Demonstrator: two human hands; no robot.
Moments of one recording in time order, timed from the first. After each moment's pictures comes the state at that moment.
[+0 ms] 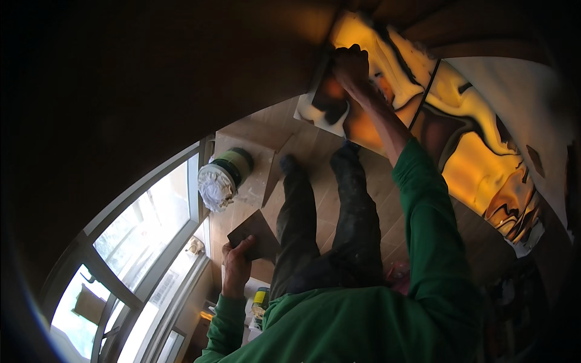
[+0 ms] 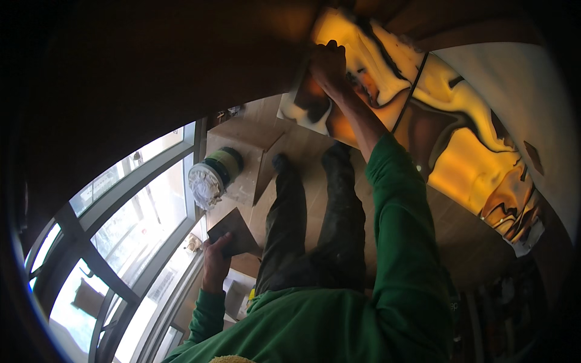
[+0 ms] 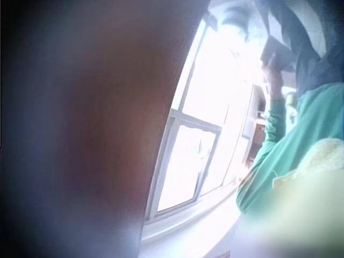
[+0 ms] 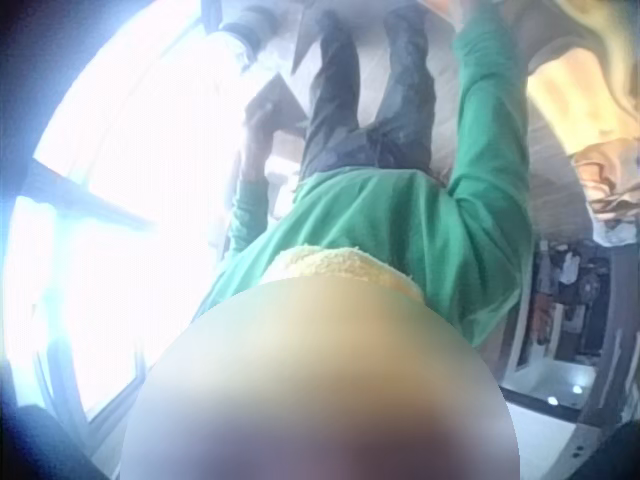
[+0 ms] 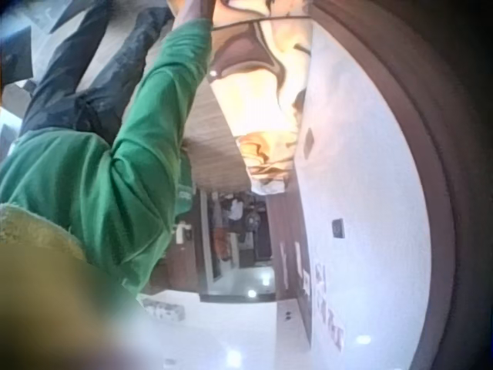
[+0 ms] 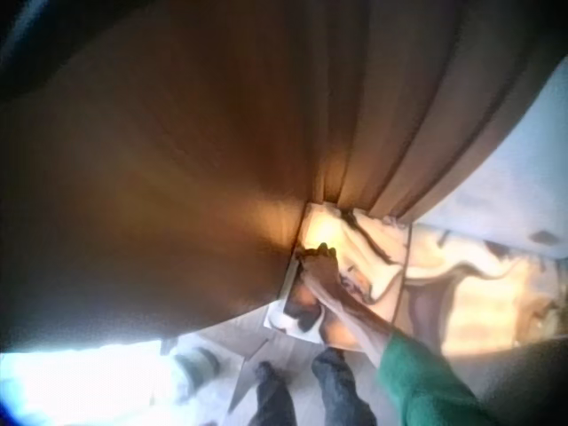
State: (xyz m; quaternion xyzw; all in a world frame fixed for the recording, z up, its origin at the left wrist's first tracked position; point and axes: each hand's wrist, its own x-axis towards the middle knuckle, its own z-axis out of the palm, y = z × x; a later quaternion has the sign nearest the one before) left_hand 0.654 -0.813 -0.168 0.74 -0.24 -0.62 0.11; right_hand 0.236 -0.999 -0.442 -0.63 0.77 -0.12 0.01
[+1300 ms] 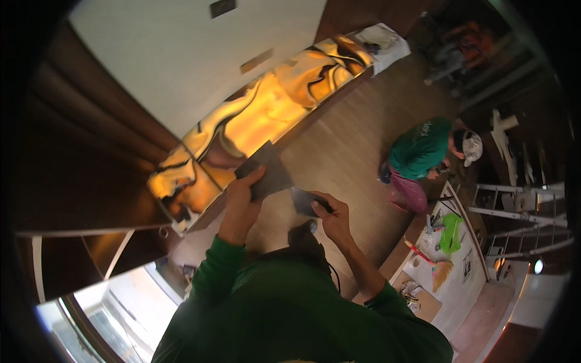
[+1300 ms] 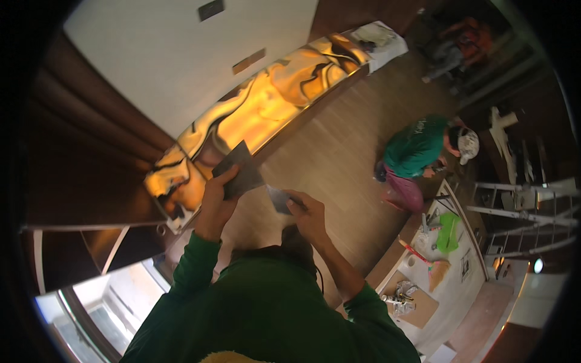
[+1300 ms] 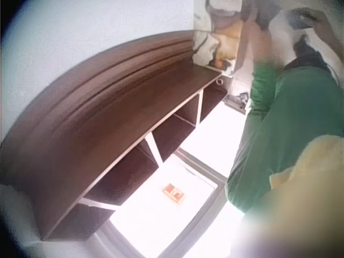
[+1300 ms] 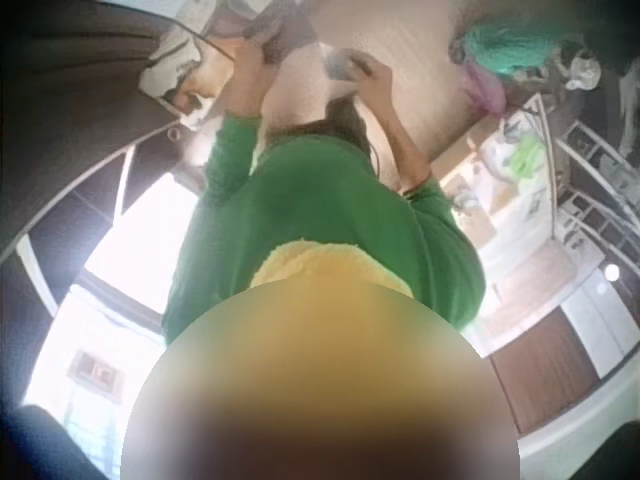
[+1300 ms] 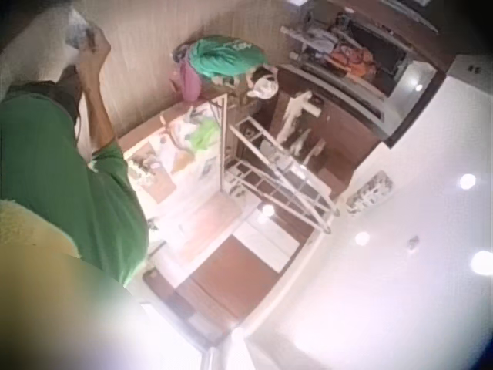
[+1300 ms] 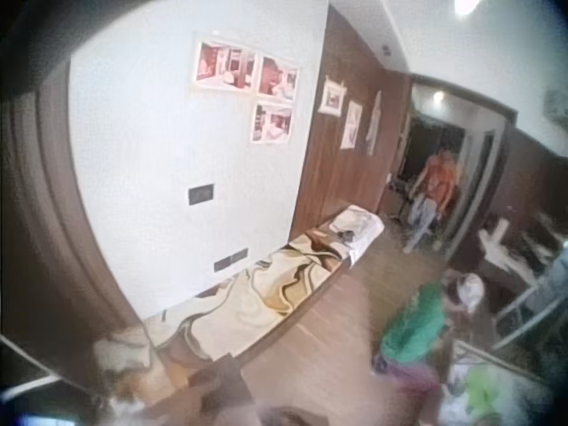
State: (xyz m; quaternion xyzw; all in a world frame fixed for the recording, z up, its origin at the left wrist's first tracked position) left_hand 0.380 -0.553 0.002 0.11 -0.53 -0.83 -0.14; right_hand 0.457 -0.333 -0.016 0.02 0.76 -0.65 -0.05
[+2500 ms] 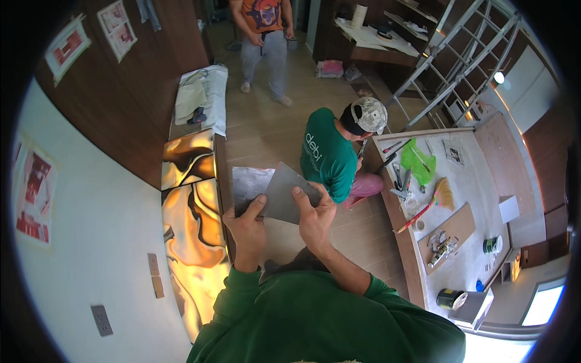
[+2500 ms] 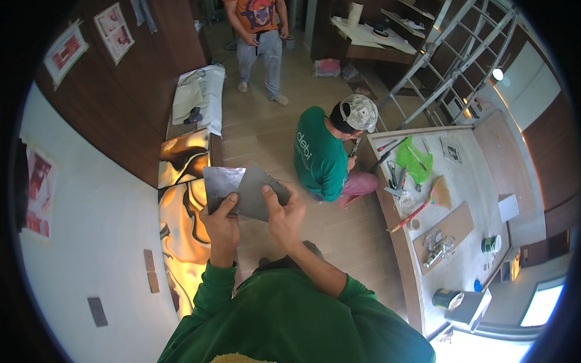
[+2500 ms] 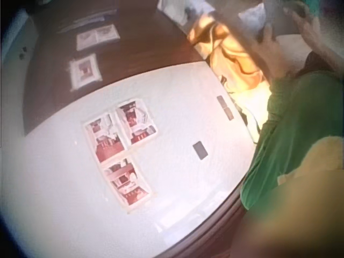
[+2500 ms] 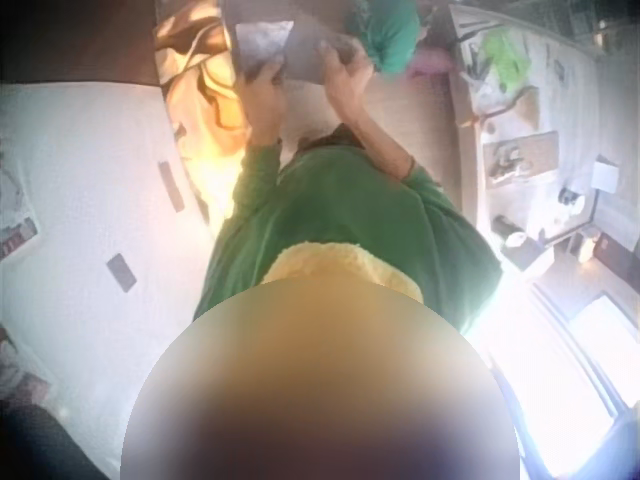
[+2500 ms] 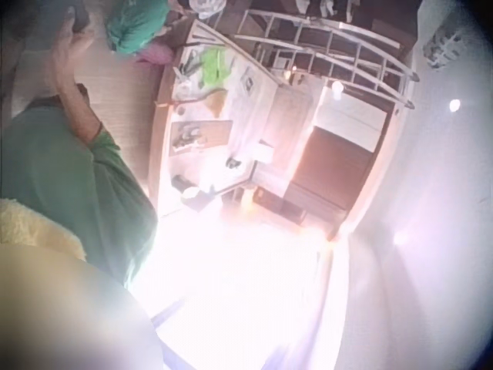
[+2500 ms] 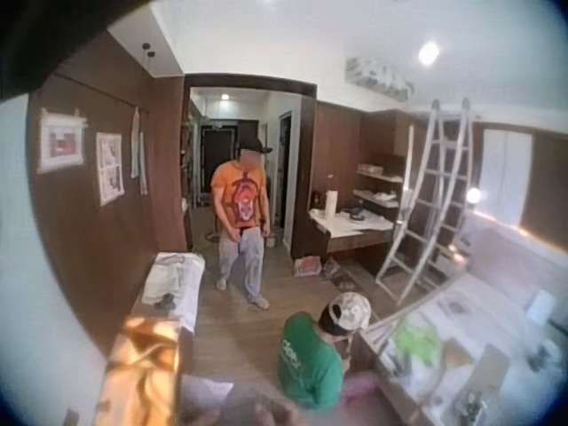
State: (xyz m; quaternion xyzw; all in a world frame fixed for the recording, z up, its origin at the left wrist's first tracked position) left_hand 0.023 -0.037 0.082 -0.16 -0.40 -0.84 -0.32; right_hand 0.132 0.026 0.100 0.38 0.50 -0.57 -0.53
